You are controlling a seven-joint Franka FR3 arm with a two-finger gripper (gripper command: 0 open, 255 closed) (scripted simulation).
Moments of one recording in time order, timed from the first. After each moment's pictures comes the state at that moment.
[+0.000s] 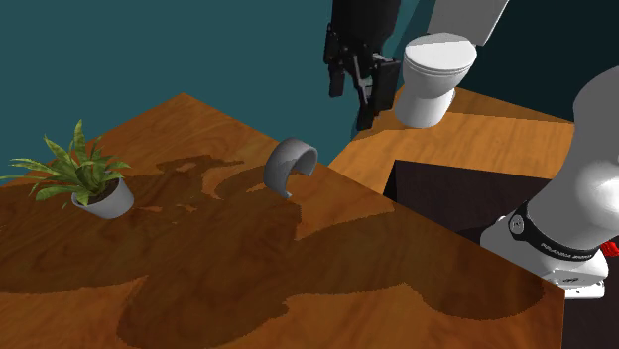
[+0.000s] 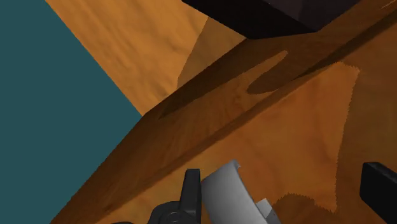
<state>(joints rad) 0.17 -0.50 -0.22 -2.47 -0.07 2.00 -0.54</state>
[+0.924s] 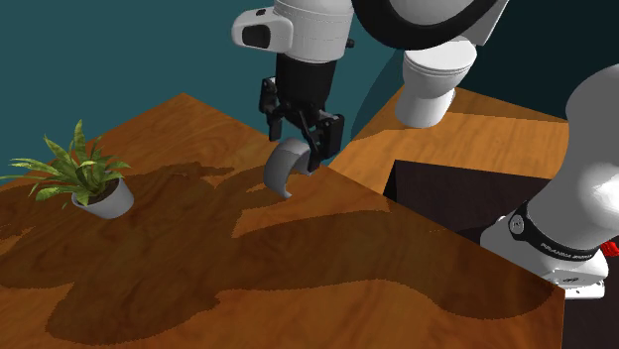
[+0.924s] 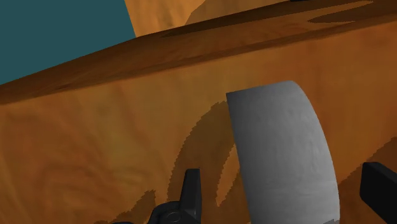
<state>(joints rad) 0.33 -0.25 -0.33 -2.46 0.05 2.36 -1.00</state>
